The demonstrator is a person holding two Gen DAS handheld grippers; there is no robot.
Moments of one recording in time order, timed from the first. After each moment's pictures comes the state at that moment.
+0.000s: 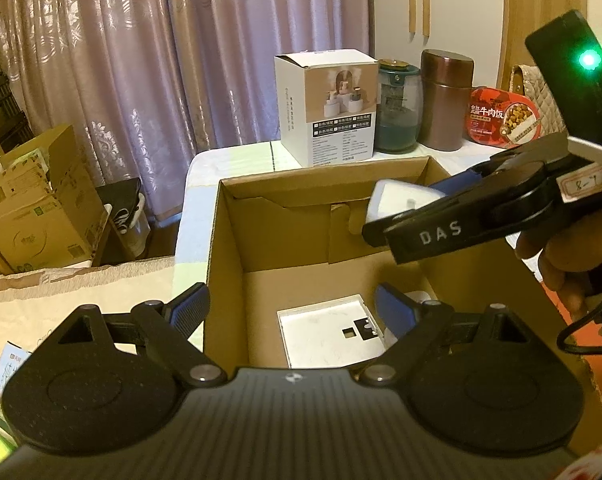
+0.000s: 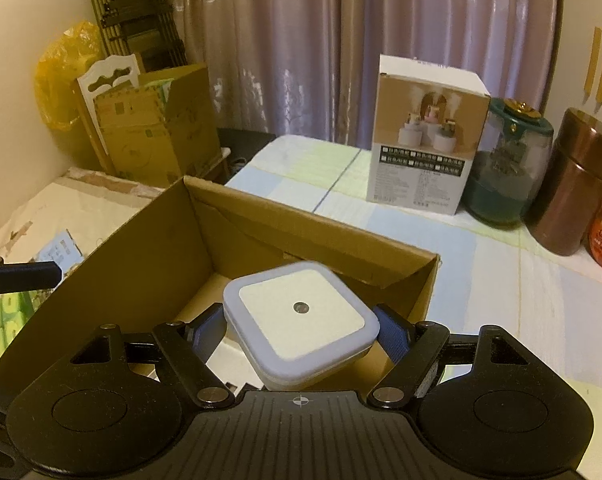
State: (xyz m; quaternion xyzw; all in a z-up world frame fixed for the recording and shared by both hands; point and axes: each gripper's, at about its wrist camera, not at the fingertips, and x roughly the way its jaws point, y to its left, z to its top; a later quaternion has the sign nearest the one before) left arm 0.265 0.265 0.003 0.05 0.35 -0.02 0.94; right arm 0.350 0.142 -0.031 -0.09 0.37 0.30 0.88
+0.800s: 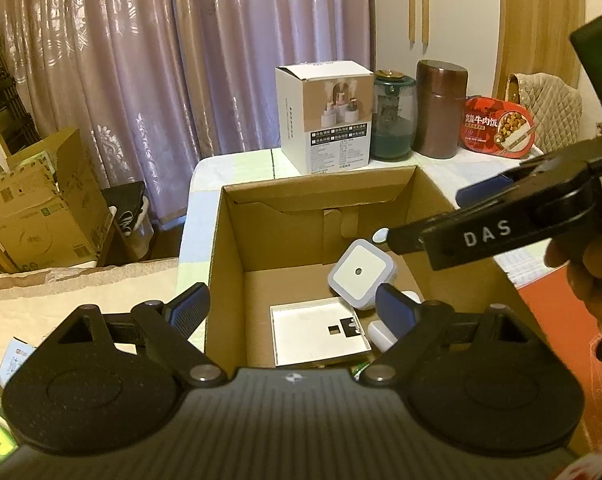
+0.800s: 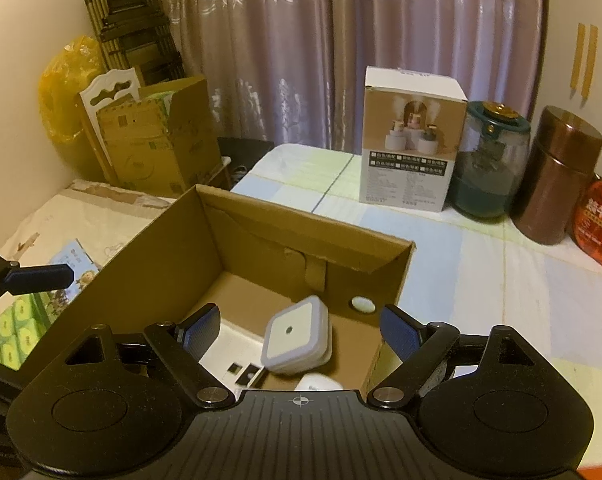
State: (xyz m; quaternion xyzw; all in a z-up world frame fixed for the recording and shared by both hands) left arm 0.241 0.258 0.022 0.05 0.34 -0.02 0.94; right arm 0.318 0.118 -0.005 -0.07 0.37 0.30 0.88
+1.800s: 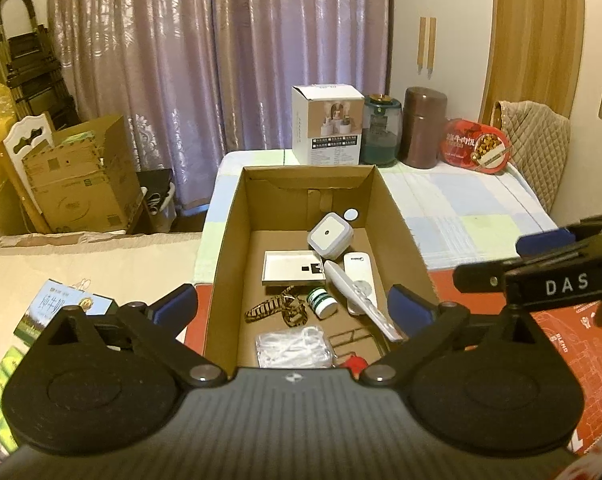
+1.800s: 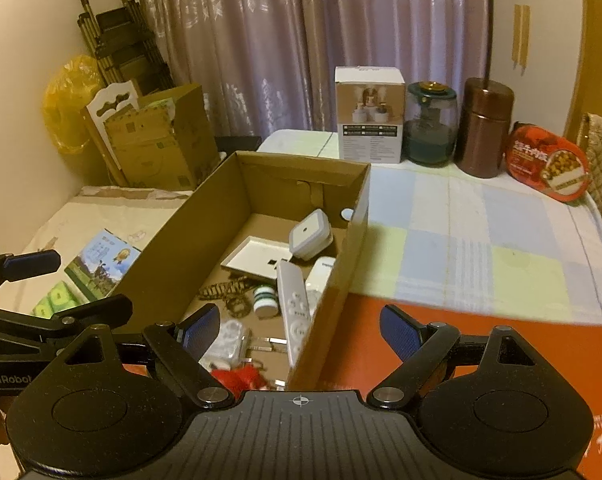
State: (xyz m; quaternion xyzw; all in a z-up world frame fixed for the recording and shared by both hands) left arm 0.080 0.221 0.085 0.01 0.32 0.03 0.95; right arm 0.145 0.045 0.057 -0.04 0.38 0.26 0.89
